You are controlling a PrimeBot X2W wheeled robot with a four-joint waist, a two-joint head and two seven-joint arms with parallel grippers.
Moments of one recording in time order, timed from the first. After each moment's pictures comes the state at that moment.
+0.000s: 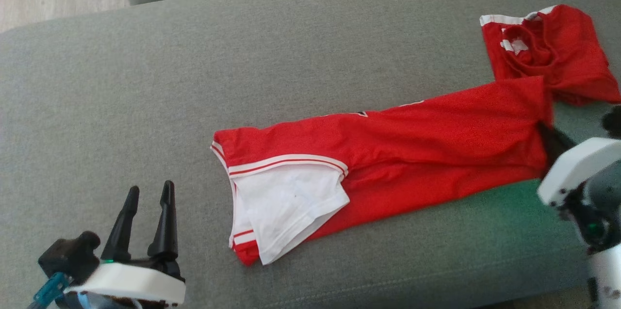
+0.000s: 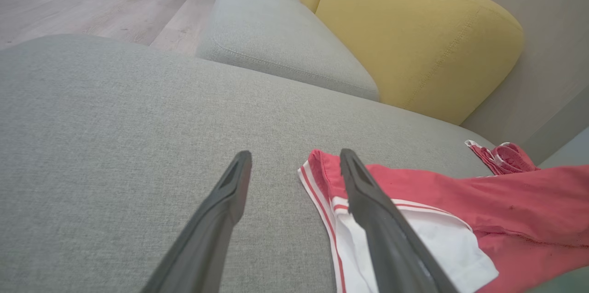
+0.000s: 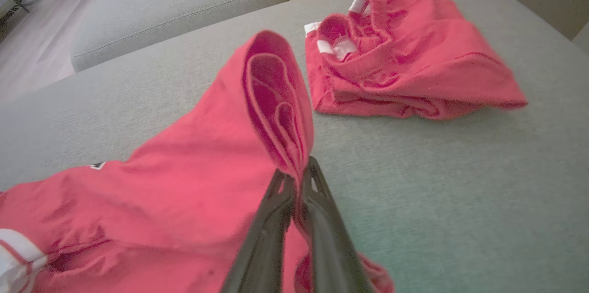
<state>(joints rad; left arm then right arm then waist) 0.13 0.23 -0.22 -0.02 -0.56 0.06 -0.23 -0.25 -0.25 -0.09 0.26 0.41 0.13 0.47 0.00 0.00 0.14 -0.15</state>
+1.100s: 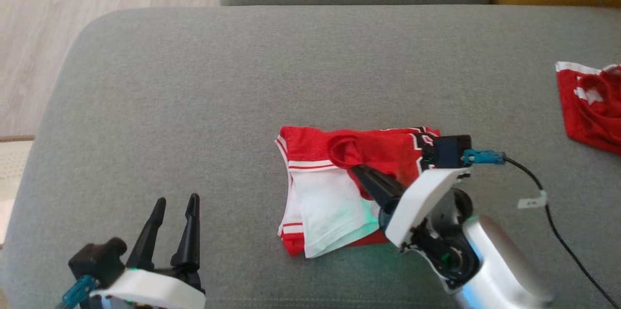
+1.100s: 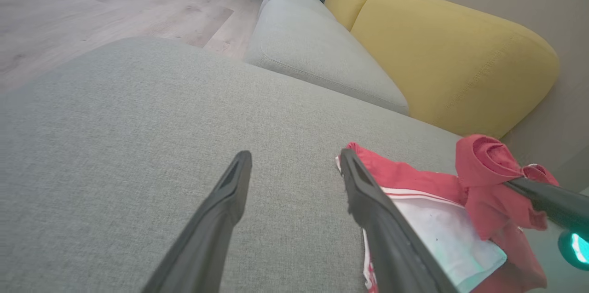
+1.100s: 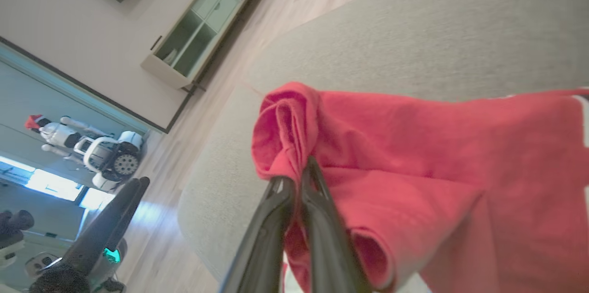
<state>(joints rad) 0.13 0.21 -0.28 0.03 -0.56 0.04 -0.23 -0.26 -0.07 0.45 0.26 0.79 0.13 0.40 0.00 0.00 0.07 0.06</state>
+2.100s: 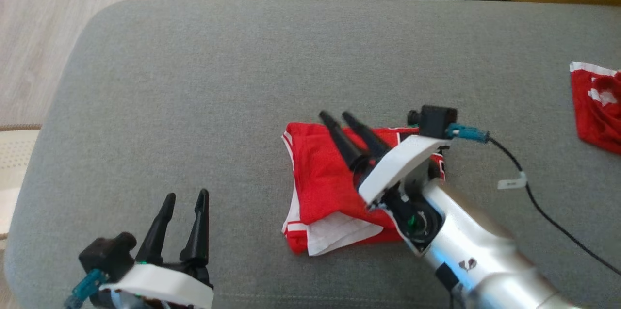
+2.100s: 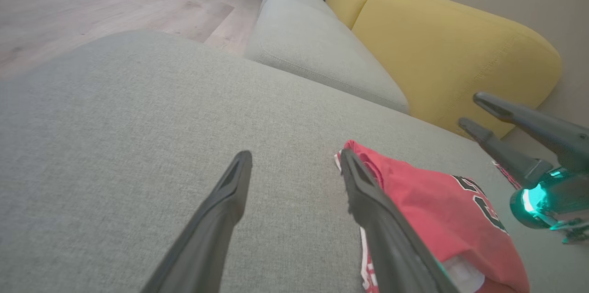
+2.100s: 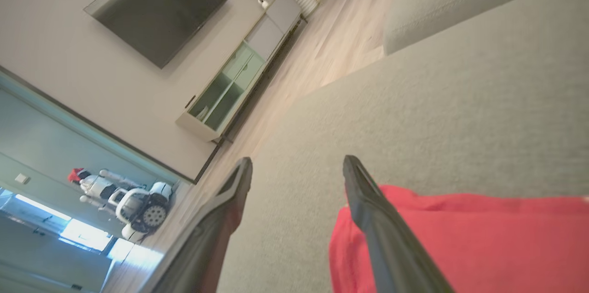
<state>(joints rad) 0.10 0.20 -0.31 0.06 -0.56 0.03 -0.24 -0.55 -0.07 0.75 0.58 1.11 0.13 -0.01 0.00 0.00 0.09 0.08</state>
